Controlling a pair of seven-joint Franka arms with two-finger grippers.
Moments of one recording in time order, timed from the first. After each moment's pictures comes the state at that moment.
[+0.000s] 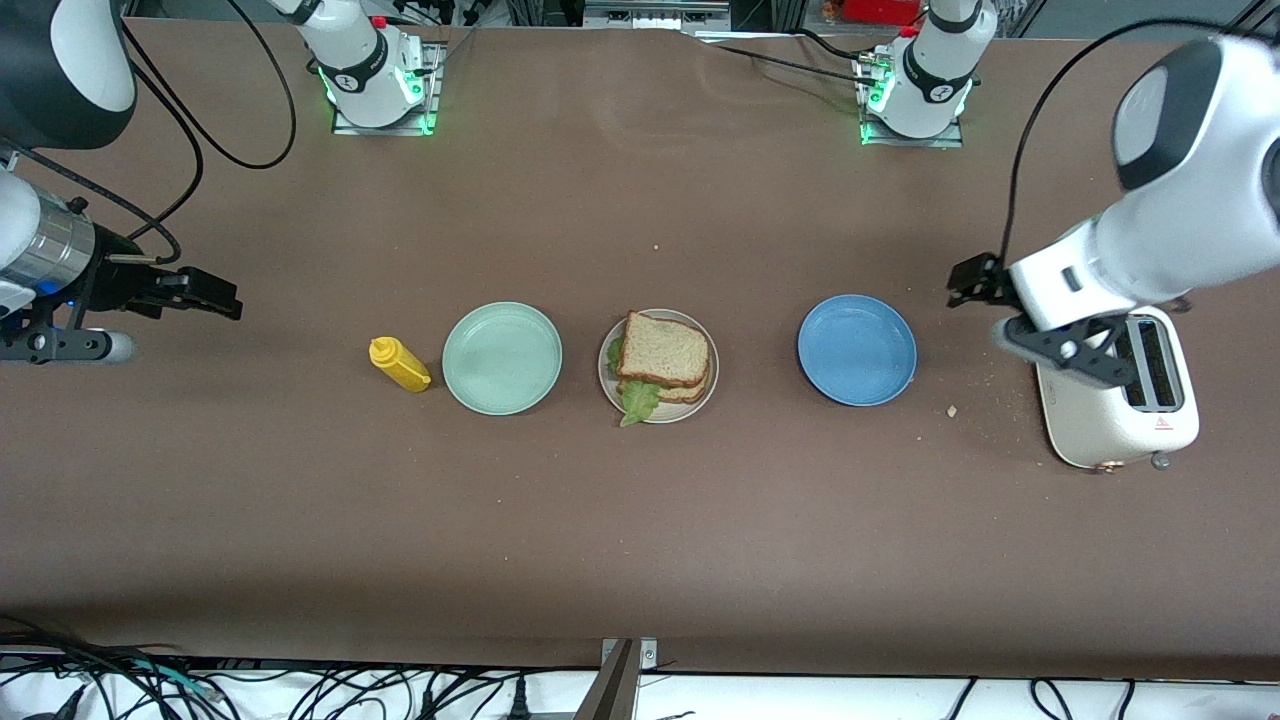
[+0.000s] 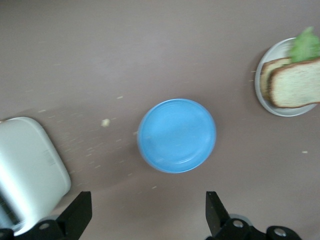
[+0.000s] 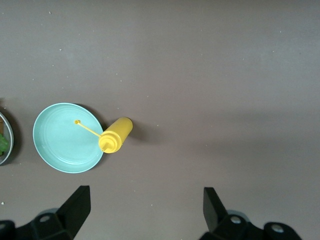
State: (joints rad) left arm -0.05 0.17 -0.11 -1.53 0.00 1.60 0.18; right arm 0.01 0.22 0.05 -1.47 0.03 1.62 0.07
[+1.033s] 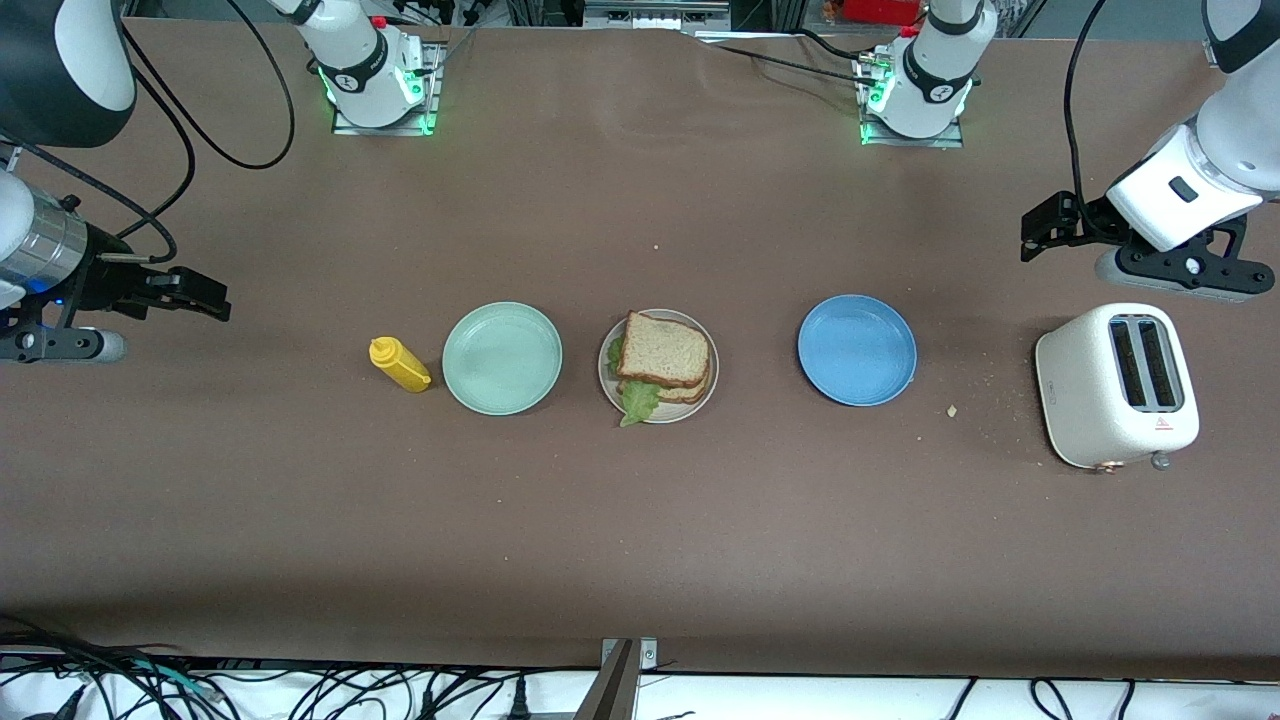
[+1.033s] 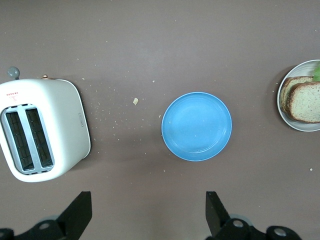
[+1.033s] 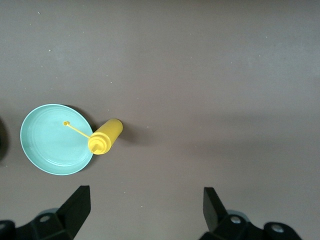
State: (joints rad) left arm 0.01 0.03 -0.11 -1.63 0.00 1.58 0.06; right arm 0.01 0.21 0.05 -1.47 -0.01 1.61 0.06
